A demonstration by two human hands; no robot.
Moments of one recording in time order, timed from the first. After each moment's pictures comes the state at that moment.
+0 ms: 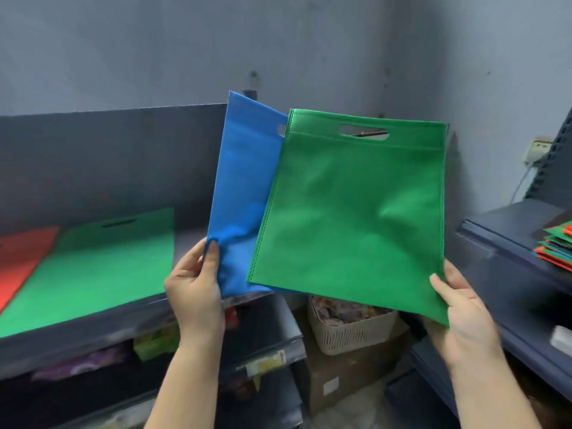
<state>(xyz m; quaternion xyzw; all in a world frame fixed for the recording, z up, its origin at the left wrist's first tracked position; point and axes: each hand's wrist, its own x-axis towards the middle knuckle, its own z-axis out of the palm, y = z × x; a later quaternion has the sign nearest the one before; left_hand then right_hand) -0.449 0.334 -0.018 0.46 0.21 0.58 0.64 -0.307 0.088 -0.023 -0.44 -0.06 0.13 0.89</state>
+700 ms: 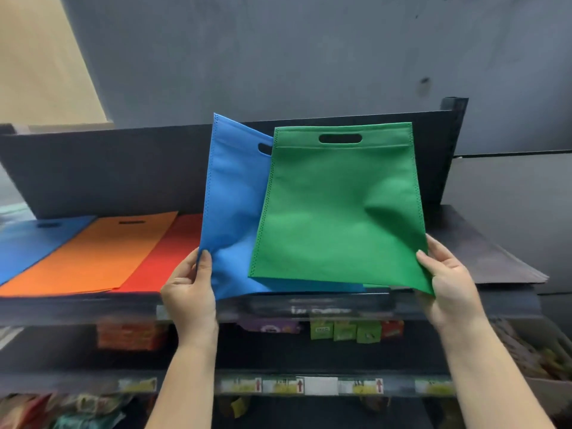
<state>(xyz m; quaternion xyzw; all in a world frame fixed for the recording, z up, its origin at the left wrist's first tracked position) -0.718 0.530 -0.016 0.43 0.36 0.71 0.42 -0.464 0.362 0.002 -0.44 -0.19 0.30 0.82</state>
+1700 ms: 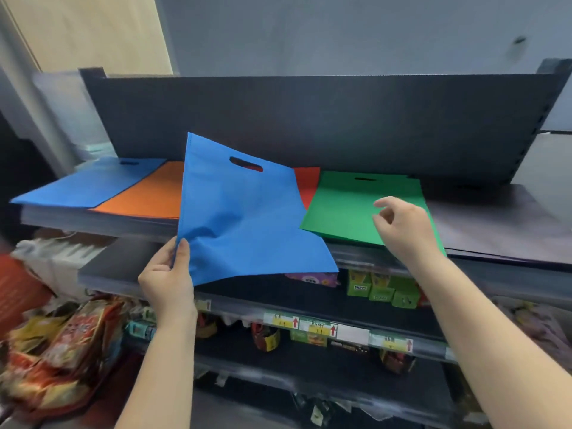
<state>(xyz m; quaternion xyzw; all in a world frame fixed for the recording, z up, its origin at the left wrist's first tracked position) -0.850 0.501 -0.051 0.38 0.45 0.72 0.35 -0.539 0.427 0.007 -0.76 -0.53 -0.03 0.37</state>
